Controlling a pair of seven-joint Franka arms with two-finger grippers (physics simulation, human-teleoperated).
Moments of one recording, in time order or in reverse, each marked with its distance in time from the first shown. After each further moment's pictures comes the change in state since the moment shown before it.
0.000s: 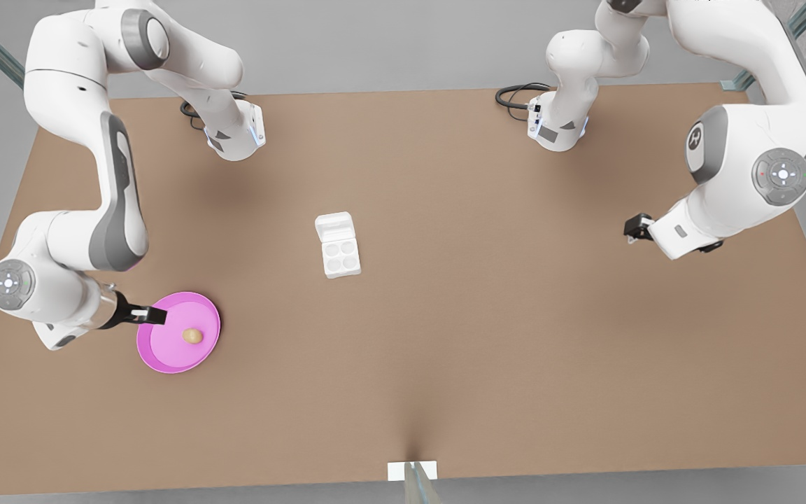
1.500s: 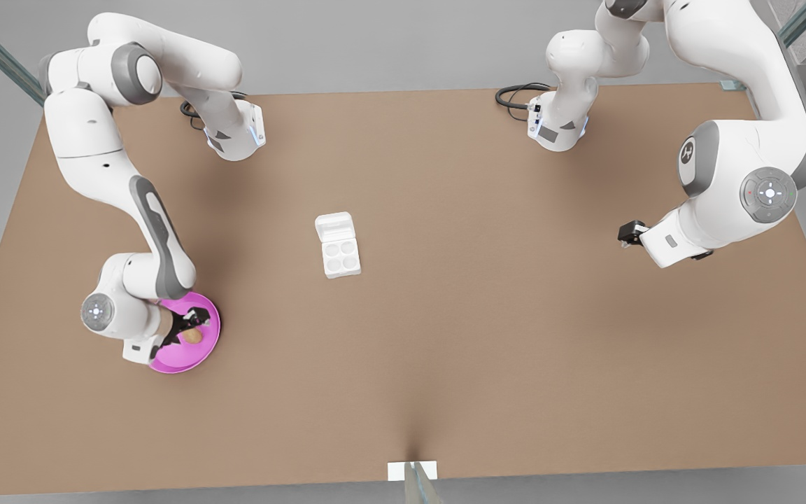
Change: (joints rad) left arm -0.002 0.029 -0.001 -0.006 -0.002 0.000 0.024; right arm -0.100 0.193 0.071 -0.322 0.022 0.505 -0.682
